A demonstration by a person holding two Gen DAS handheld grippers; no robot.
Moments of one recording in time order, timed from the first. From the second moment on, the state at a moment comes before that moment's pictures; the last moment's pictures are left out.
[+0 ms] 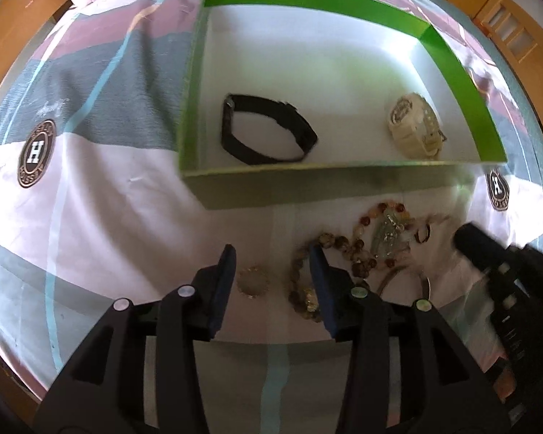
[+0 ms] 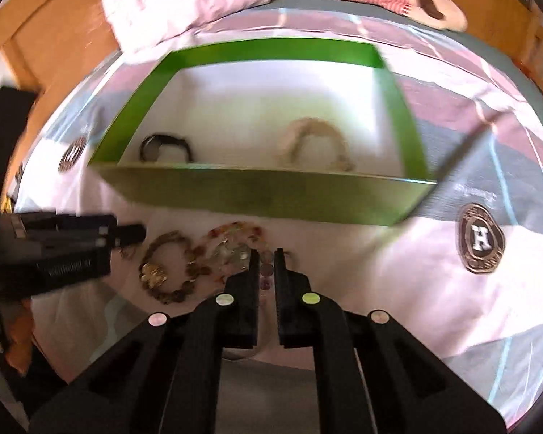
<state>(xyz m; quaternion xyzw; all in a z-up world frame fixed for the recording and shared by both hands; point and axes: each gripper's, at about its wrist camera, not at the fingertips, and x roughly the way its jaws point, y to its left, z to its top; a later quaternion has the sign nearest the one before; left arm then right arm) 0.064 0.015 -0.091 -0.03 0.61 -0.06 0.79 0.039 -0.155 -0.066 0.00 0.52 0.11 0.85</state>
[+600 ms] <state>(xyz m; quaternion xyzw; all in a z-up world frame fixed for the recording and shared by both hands) 0.075 0.000 -0.111 -0.02 0.62 -0.03 0.78 0.044 -0.191 -0.100 0.02 0.56 0.04 0.82</state>
